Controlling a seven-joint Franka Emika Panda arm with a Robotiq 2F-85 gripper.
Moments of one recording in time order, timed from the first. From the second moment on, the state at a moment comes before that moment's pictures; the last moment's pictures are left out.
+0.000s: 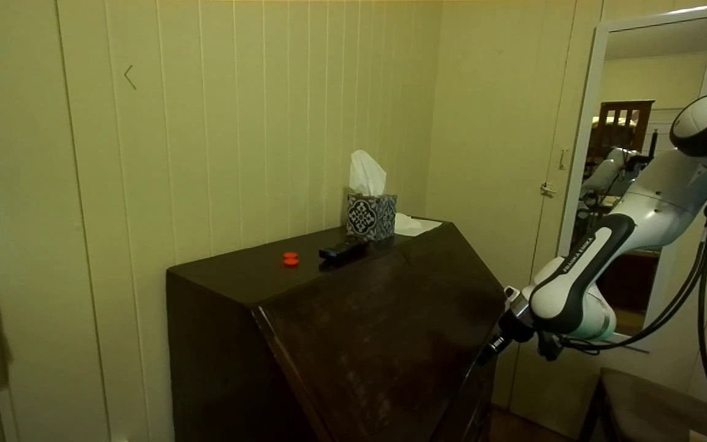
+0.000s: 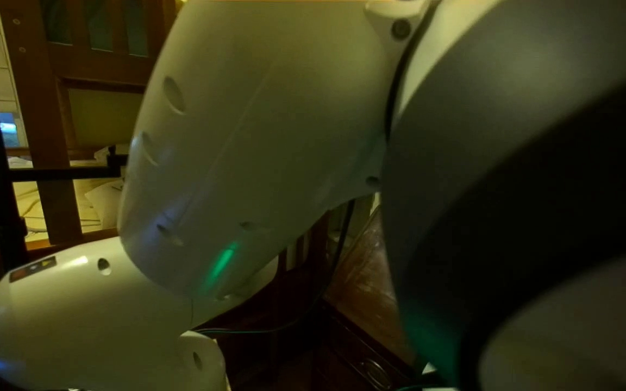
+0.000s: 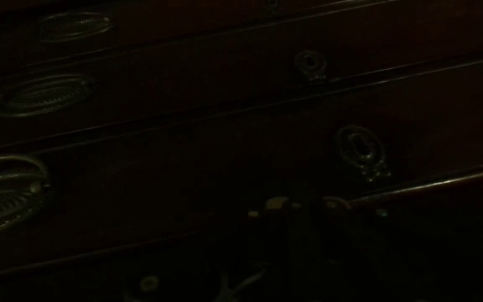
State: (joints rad) arm -1.26 0.74 0.58 -2.45 -0.37 3.35 -0.49
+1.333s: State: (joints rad) arm -1.61 0.27 1.01 -2.70 -0.26 3.01 -0.44
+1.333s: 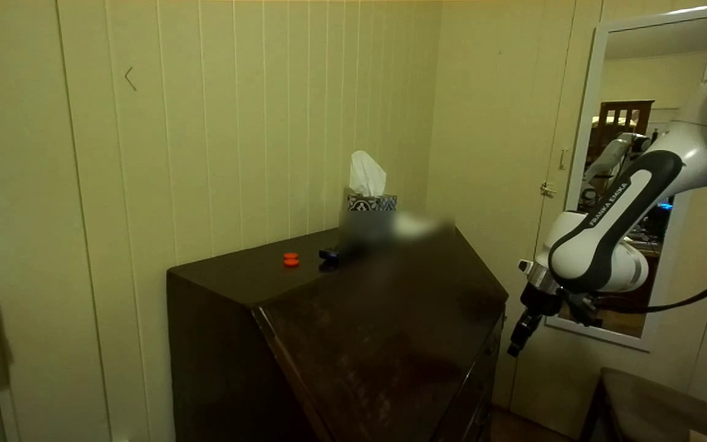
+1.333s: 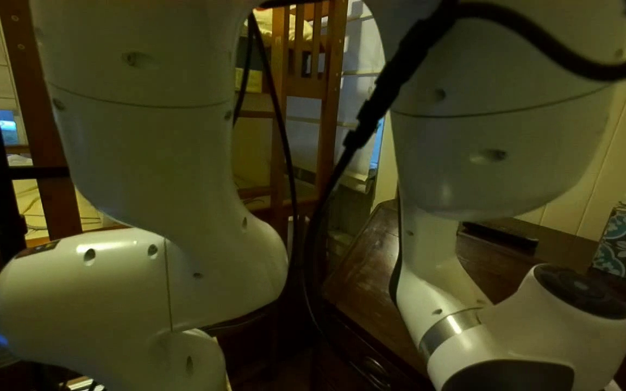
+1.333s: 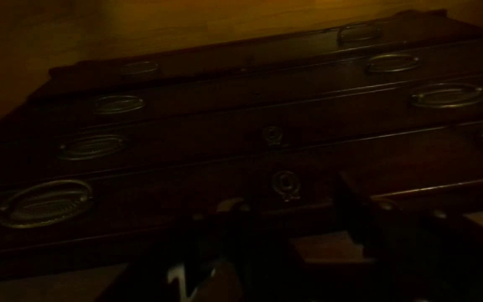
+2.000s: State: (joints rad) arm -2.31 0.23 1.75 -2.69 -0.20 2.85 -0.40
